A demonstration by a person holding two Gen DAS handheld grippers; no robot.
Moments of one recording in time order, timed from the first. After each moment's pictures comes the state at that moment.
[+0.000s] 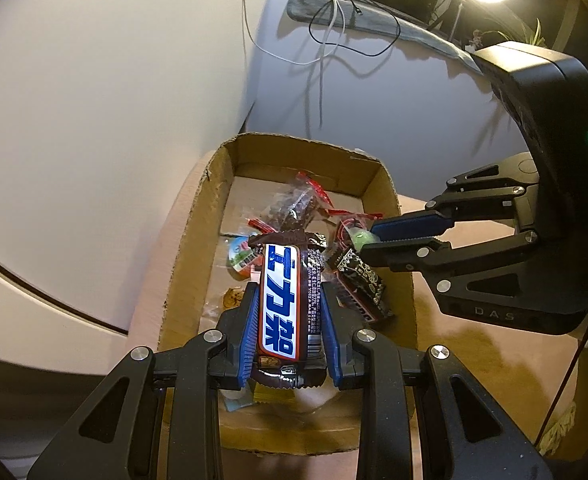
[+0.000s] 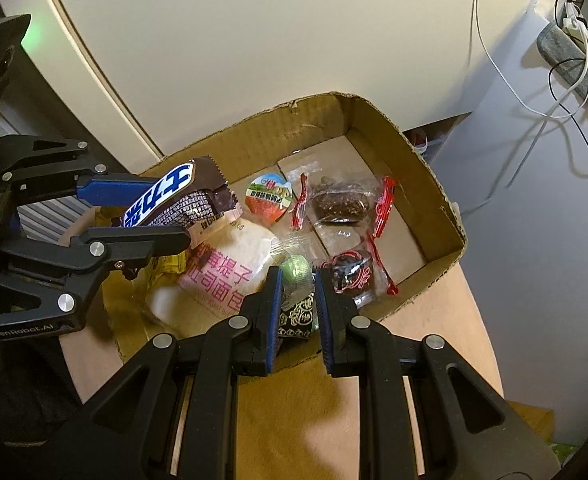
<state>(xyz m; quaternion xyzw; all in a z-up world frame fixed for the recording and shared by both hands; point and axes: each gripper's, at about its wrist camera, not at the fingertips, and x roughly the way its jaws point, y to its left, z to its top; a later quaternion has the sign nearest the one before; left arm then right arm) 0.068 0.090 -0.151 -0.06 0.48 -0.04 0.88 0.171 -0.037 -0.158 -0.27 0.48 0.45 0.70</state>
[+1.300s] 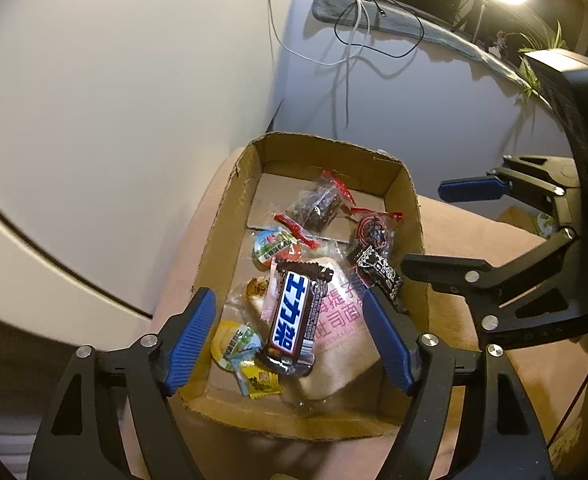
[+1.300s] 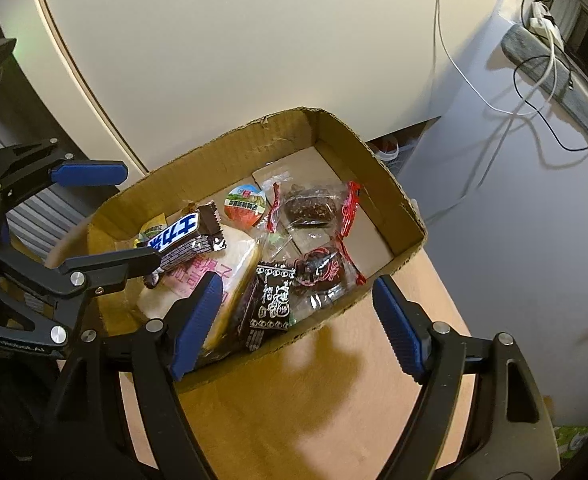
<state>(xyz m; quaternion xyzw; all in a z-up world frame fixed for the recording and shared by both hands) 0.057 0.091 -0.142 -0.06 0.48 0.02 0.87 0.166 -0.058 -0.135 -0.26 0.46 0.42 0.74</state>
